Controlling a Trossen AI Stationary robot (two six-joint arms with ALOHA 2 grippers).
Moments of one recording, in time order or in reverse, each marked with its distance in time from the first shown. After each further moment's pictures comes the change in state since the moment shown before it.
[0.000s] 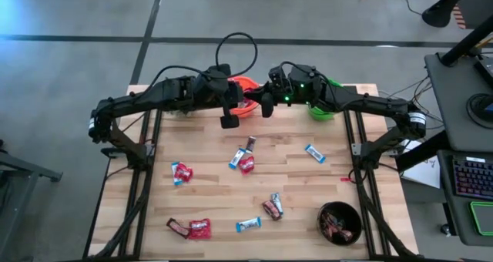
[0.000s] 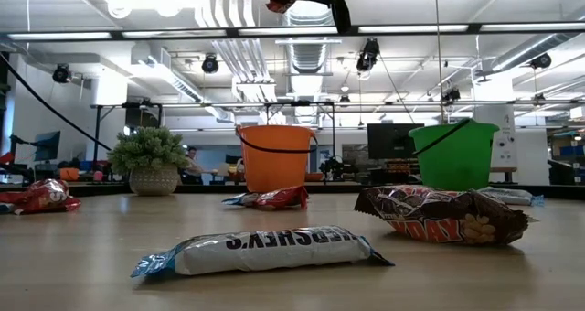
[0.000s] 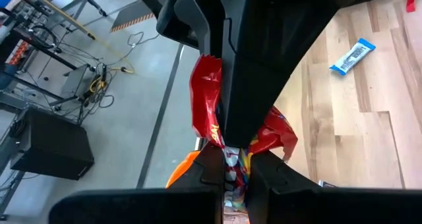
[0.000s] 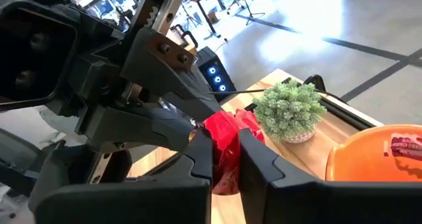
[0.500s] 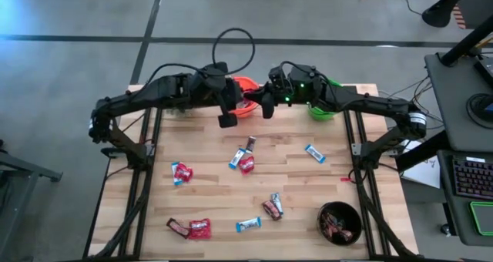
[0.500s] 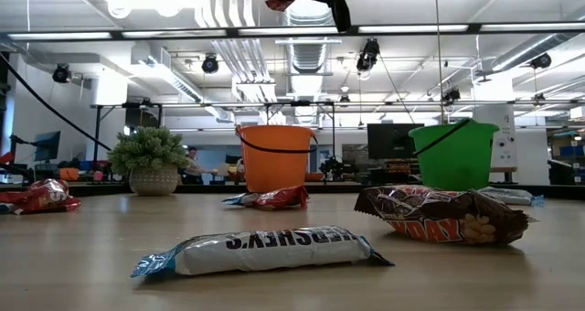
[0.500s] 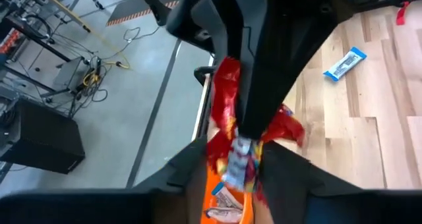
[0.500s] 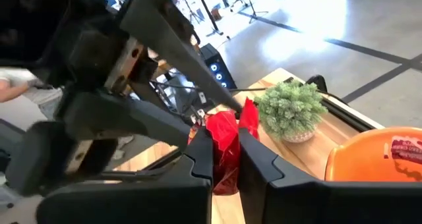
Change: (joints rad) left arm 0.000 0.000 0.073 -0.088 0.014 -0.058; right arm -0.014 -0.010 0.004 -0.019 -0.016 -0.034
